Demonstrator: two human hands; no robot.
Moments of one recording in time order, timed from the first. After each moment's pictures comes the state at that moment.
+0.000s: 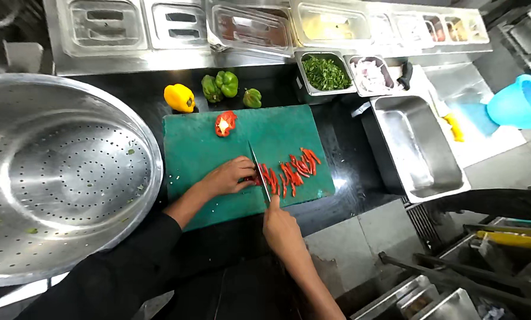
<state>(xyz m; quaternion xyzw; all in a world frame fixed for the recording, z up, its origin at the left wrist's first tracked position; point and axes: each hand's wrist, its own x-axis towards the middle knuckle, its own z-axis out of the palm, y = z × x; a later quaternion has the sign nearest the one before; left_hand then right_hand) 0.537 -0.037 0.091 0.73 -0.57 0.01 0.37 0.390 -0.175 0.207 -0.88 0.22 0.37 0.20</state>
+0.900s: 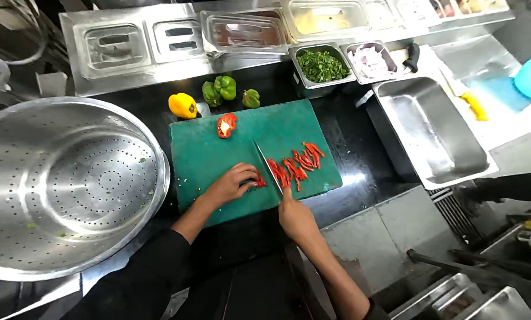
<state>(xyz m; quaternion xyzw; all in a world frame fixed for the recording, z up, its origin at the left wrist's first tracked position) 0.505 -0.029 0.095 0.77 -0.49 -0.03 0.42 0.380 -0.207 0.184 -0.90 0.21 0.32 0.21</state>
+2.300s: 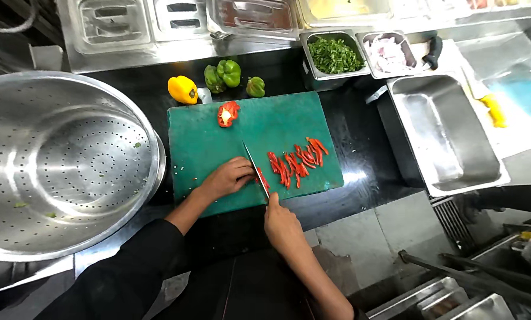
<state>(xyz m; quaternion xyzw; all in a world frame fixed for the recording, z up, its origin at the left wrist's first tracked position) 0.501 -0.028 0.085 0.77 -0.51 0.05 0.39 0.372 -0.183 0.194 -0.88 0.17 0.38 0.20</state>
